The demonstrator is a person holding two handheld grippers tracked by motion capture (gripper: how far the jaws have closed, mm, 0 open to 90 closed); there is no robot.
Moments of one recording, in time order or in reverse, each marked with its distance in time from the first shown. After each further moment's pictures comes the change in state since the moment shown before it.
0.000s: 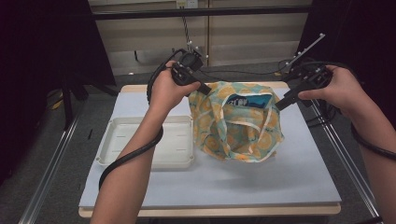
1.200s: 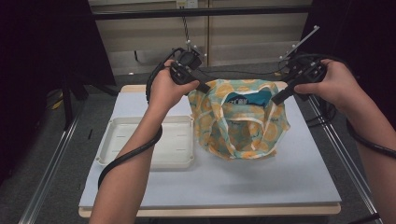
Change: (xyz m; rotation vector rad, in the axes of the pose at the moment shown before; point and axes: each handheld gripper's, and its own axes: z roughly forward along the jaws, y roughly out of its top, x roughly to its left) left arm 0.003 0.000 -0.003 -0.019 0.013 -0.010; right arm 0.017 0.020 -0.012 0.005 0.088 -0.006
